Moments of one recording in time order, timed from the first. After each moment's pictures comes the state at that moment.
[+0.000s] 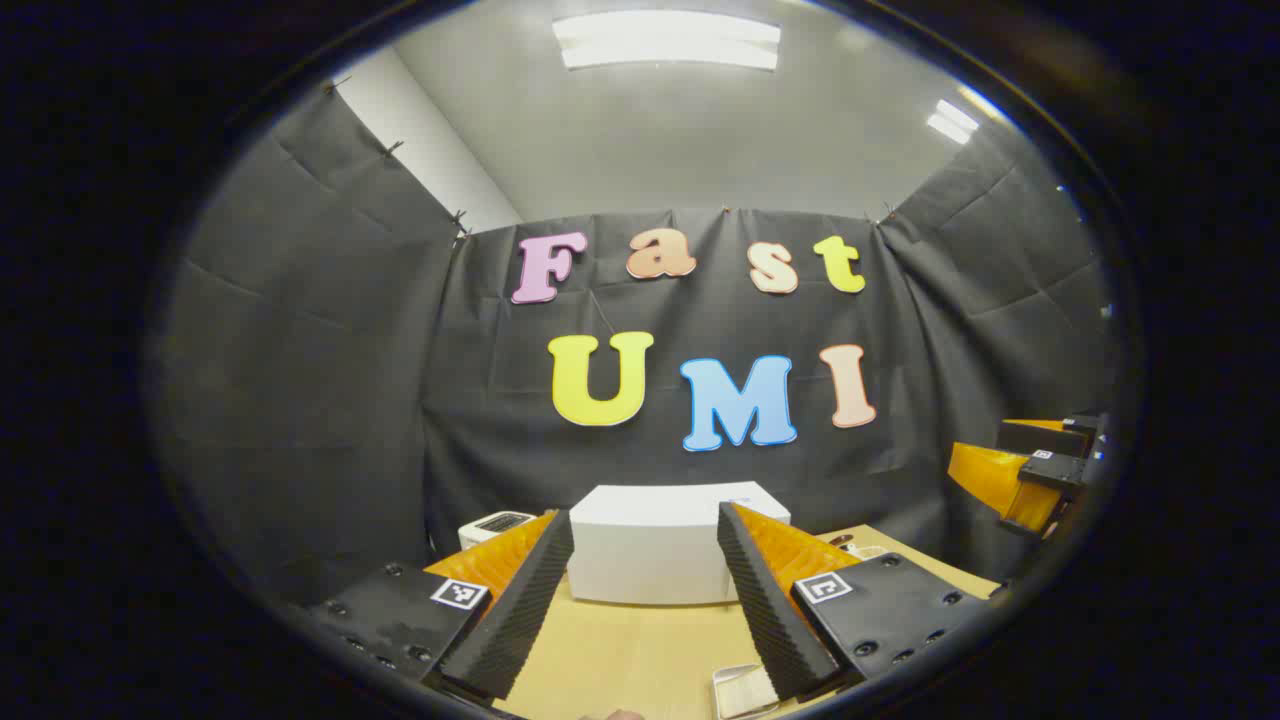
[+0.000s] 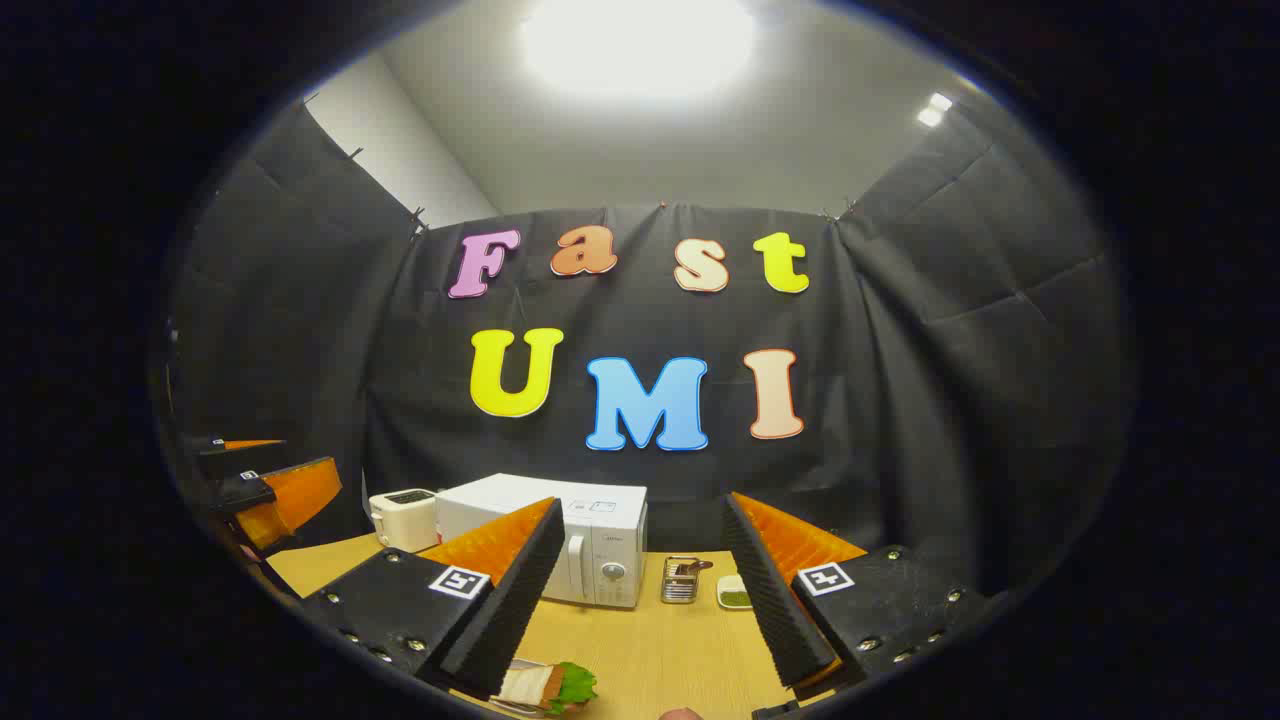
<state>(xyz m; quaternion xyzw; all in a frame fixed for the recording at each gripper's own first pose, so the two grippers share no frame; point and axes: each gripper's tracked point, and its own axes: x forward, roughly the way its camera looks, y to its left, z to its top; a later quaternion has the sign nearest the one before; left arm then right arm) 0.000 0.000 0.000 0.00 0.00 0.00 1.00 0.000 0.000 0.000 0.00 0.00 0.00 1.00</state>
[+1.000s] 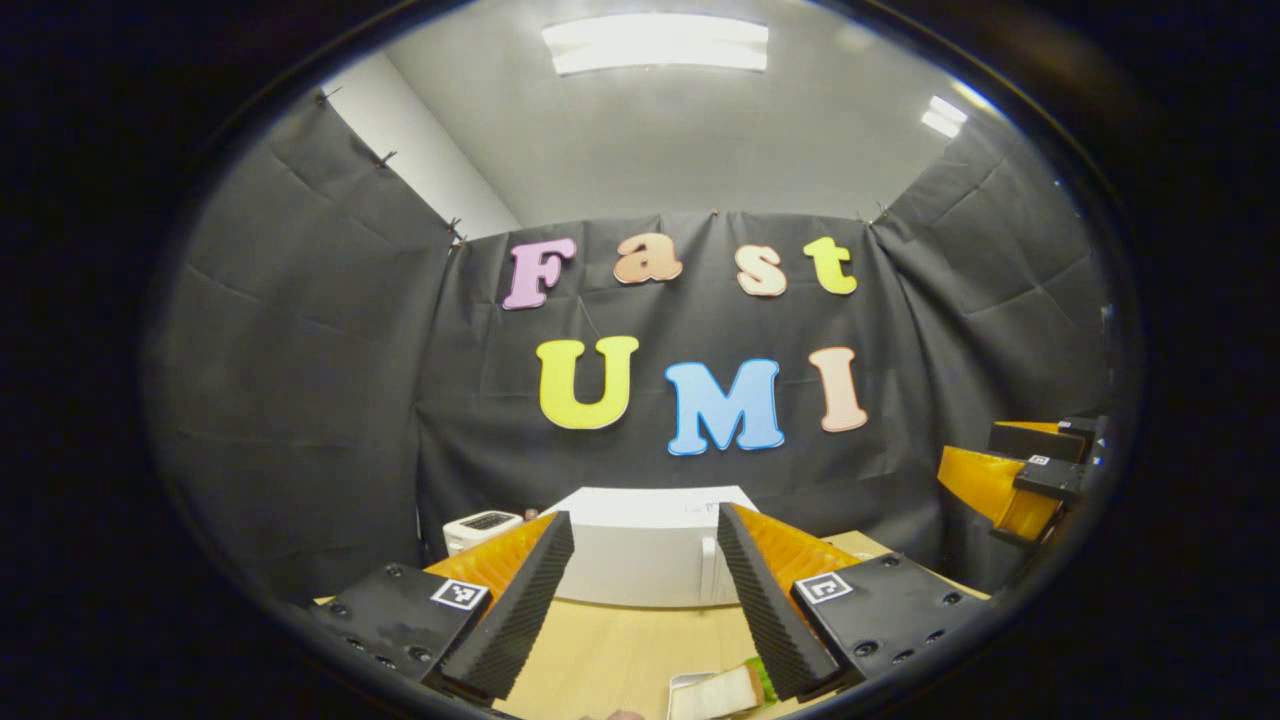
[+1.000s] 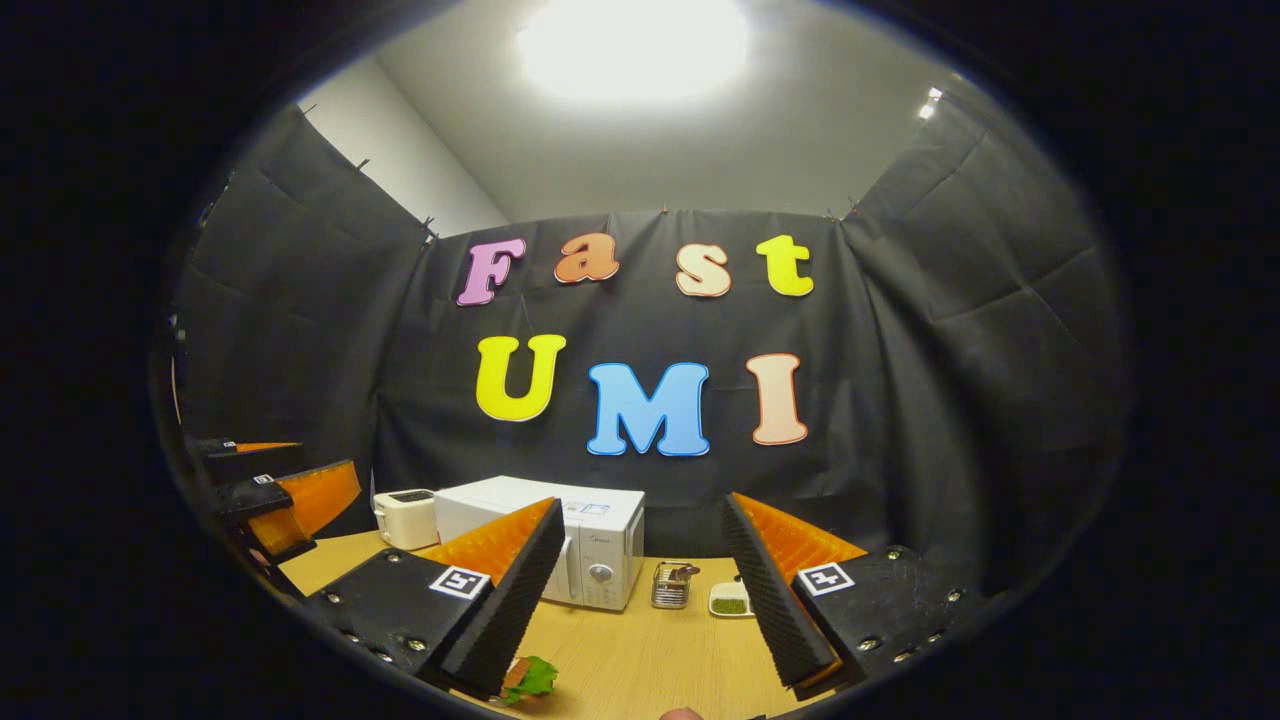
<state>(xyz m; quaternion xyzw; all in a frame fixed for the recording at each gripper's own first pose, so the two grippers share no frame) -0.005 -0.063 -0.009 0.00 0.00 0.01 1.00 -0.001 -0.046 -0.007 0.00 -0.01 0.02 1.00</state>
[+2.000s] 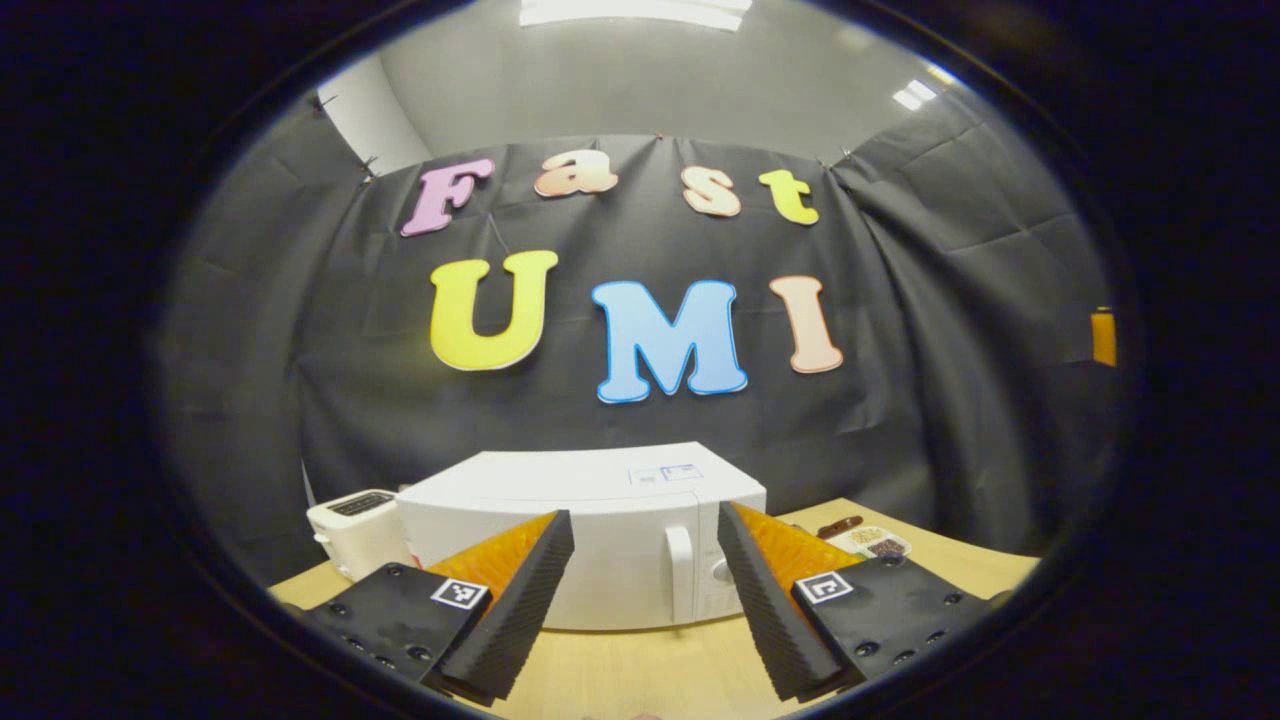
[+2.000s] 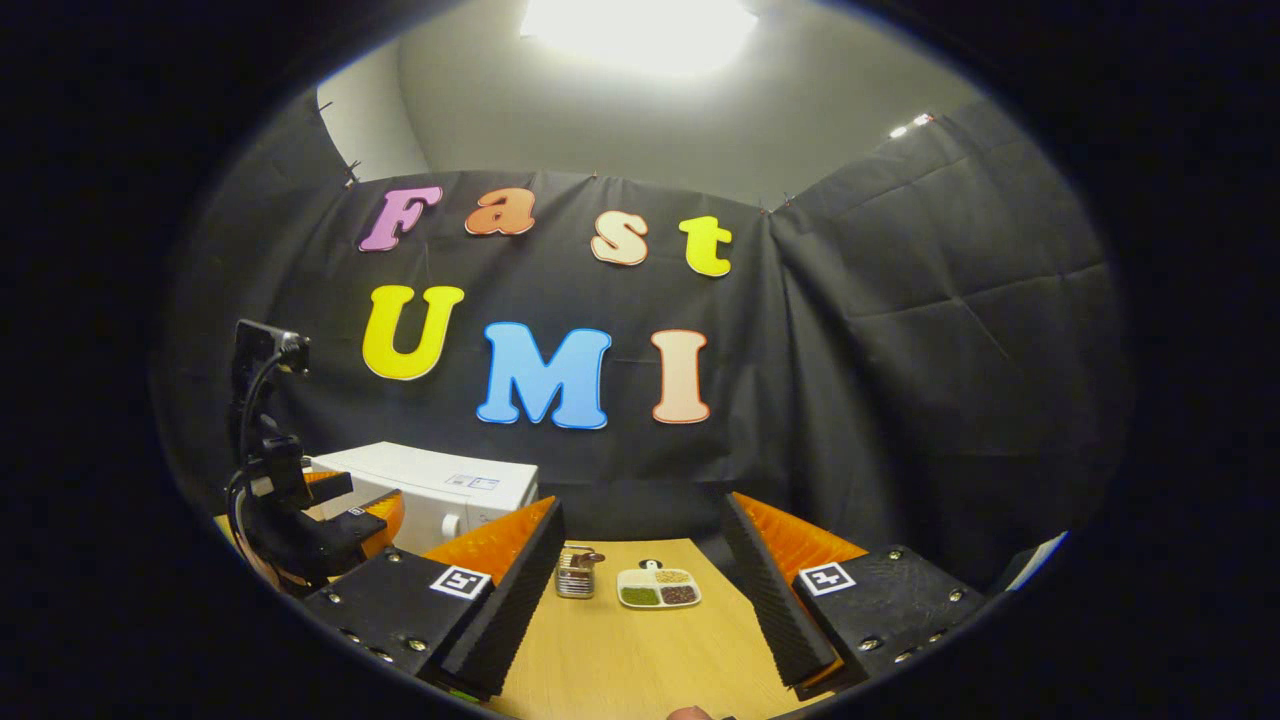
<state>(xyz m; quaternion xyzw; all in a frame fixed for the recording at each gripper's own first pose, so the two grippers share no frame) 0.243 -0.127 -0.165 0.00 0.06 -0.12 0.99 0.033 -0.099 -0.034 -0.06 0.03 -0.17 0.98</state>
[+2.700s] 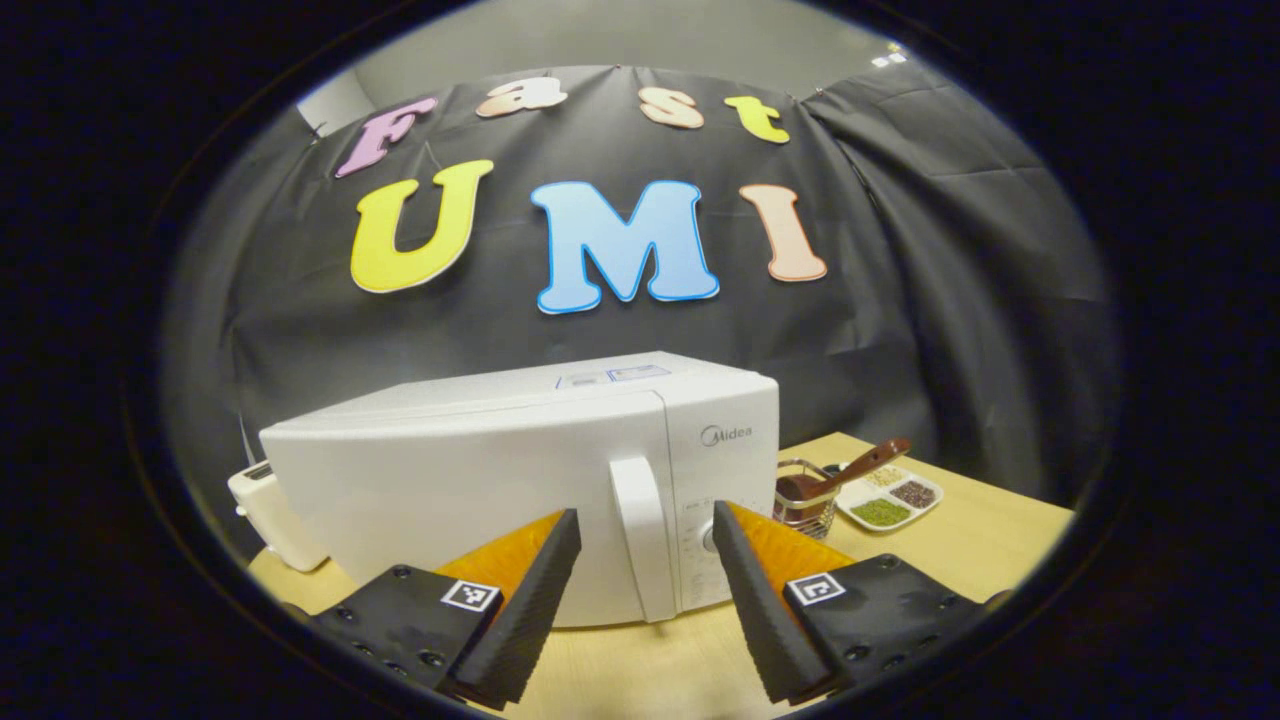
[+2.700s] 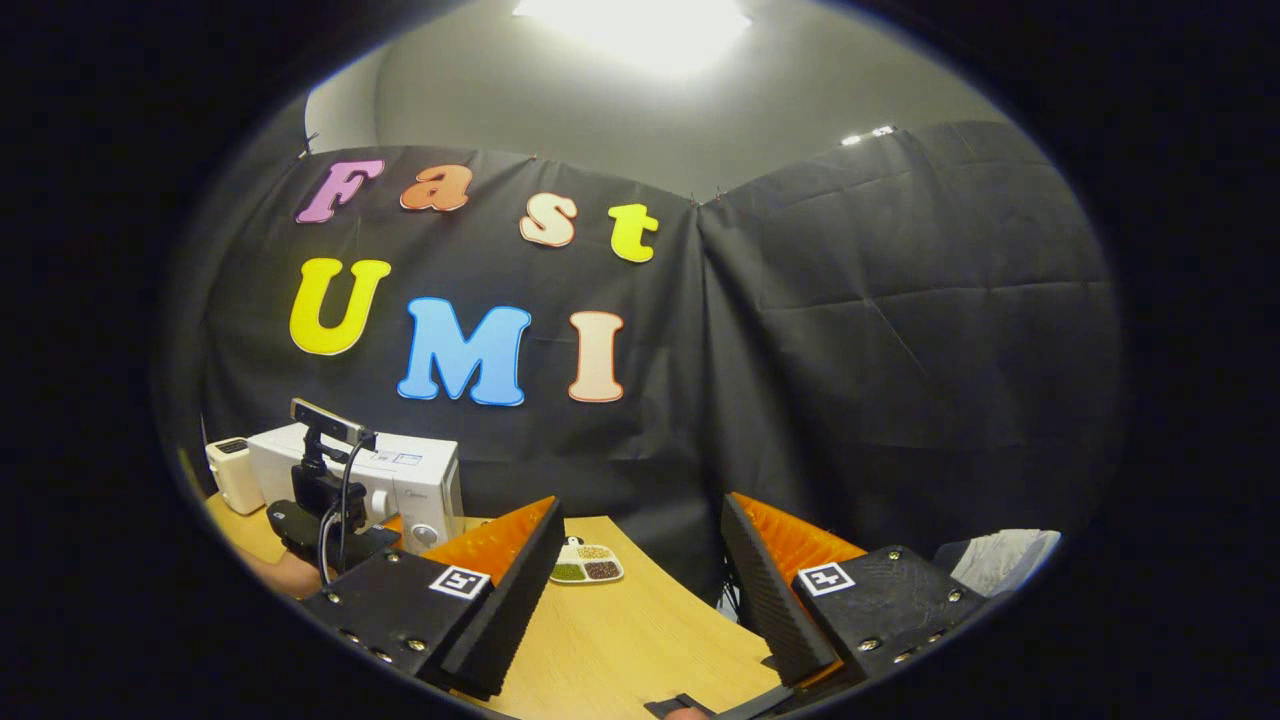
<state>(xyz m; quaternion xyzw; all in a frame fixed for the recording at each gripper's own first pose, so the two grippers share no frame) 0.327 -0.184 -0.293 0.04 0.14 -0.16 0.98 -0.017 -0.119 -0.042 -0.06 0.06 -0.28 0.95</state>
